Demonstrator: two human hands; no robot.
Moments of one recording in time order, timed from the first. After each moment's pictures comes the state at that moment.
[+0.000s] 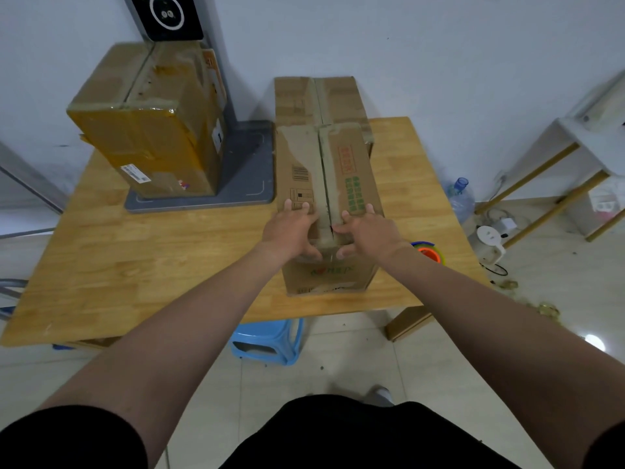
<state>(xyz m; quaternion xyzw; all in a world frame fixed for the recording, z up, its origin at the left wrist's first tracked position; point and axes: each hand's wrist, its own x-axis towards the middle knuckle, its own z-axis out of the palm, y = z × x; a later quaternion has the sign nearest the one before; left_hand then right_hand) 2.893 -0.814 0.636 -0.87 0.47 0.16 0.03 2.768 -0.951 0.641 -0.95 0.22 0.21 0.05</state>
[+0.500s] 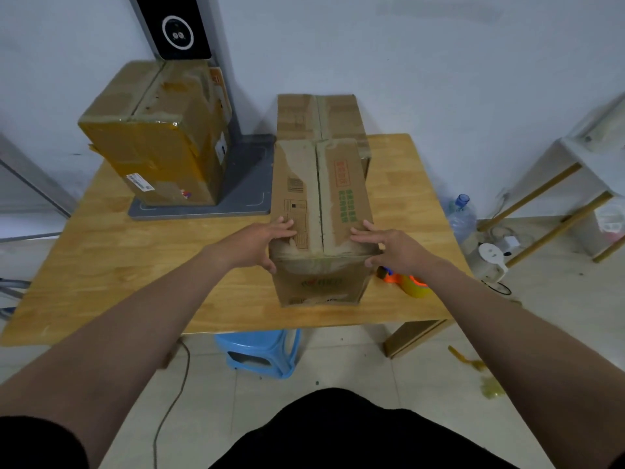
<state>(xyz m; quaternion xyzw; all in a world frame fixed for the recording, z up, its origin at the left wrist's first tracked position) 2.934 -0.767 0.644 -0.81 0.54 0.24 -0.04 2.708 -1.022 0.623 -0.89 0.14 0.06 0.42</state>
